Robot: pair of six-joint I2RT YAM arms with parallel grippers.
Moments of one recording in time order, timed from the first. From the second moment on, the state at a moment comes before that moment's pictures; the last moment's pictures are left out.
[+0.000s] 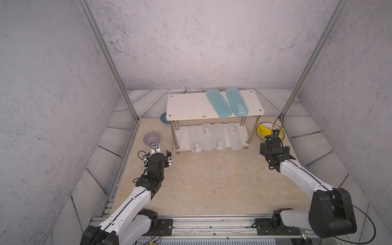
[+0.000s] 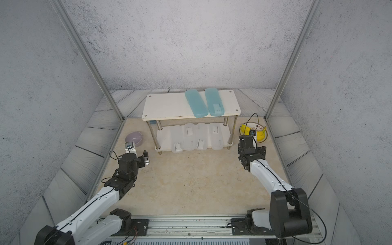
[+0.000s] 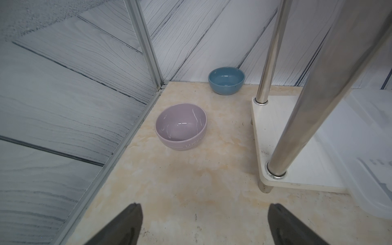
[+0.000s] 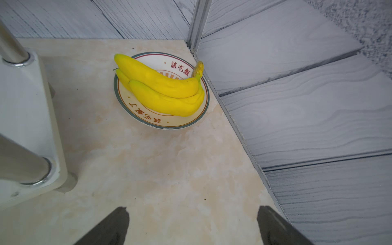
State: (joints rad) left arm -0.31 0.97 0.44 0.08 -0.50 -0.14; right arm 0.15 1.32 0.78 -0.18 0.61 0.11
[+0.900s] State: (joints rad) left arm -0.11 1.49 0.36 0.72 -0.42 0.02; right arm 0.09 1.50 0.46 0.58 0.41 0.04
